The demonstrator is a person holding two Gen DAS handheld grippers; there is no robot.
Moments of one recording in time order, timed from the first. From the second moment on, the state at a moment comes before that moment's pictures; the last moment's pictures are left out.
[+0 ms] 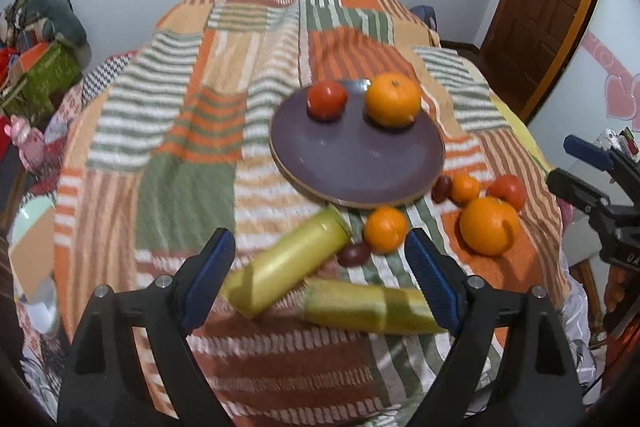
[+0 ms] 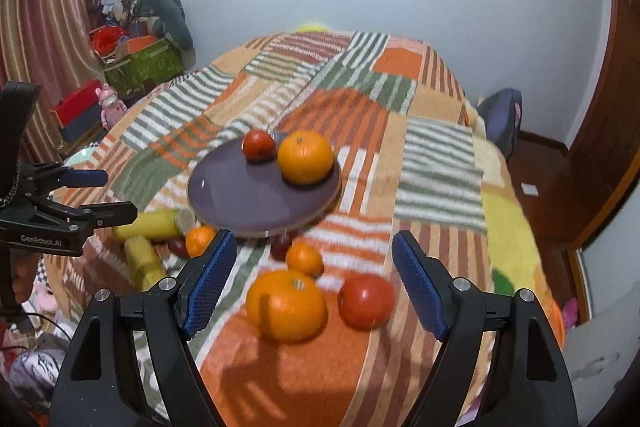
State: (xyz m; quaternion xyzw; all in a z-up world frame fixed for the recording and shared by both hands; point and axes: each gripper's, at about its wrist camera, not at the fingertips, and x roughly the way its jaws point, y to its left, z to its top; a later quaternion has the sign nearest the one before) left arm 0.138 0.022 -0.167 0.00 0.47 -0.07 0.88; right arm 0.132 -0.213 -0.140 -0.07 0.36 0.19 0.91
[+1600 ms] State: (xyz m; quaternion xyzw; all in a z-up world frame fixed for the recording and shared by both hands) left arm 0.126 -0.009 -0.235 -0.12 0.57 0.00 0.82; right arm 0.131 -0.204 -0.210 -0.05 0.42 0.24 0.87
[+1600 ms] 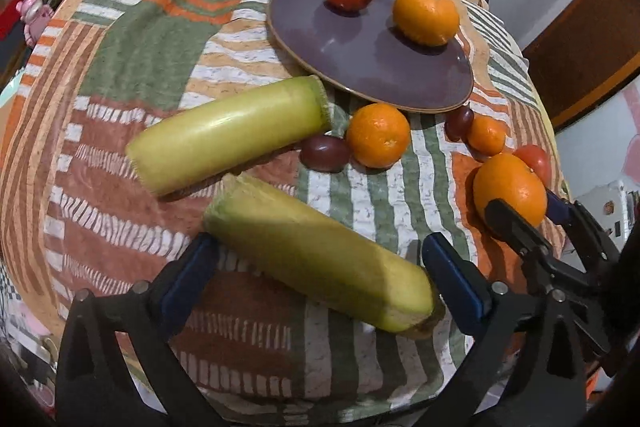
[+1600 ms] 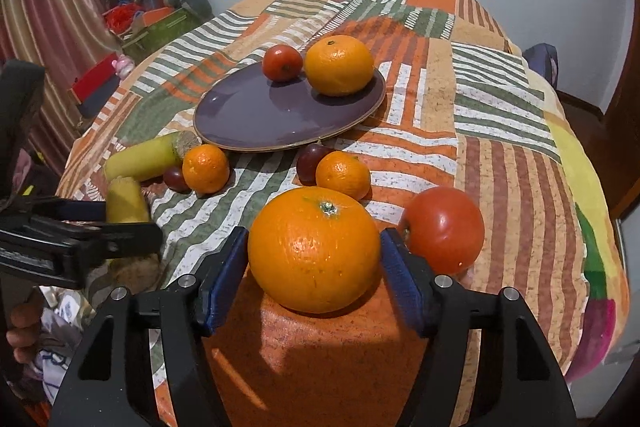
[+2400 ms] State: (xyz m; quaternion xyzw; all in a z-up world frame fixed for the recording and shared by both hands) left arm 0.106 -0.002 -0.219 -0.02 0.59 -0.10 0.80; right arm 0.119 -0.206 -0.199 -0.05 0.41 0.27 0.87
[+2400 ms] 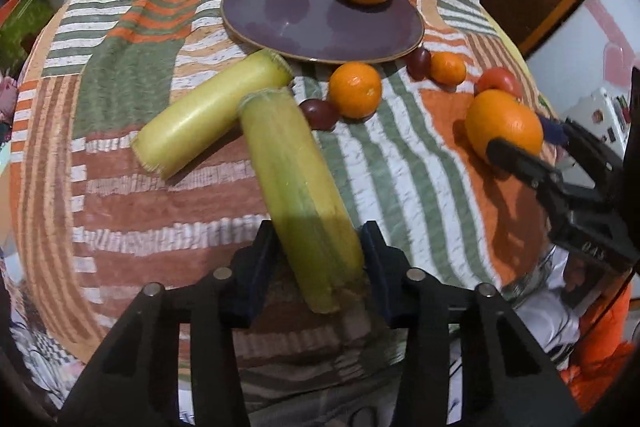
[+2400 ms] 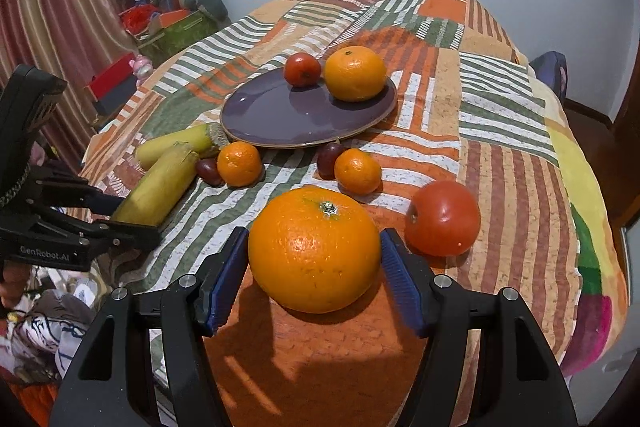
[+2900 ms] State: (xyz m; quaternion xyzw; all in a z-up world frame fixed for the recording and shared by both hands) left arm 0.132 0.015 -0.233 -0.04 0.58 -0.08 0.81; right arm 0.121 -0.197 -0.206 -0.06 0.43 0.27 0.86
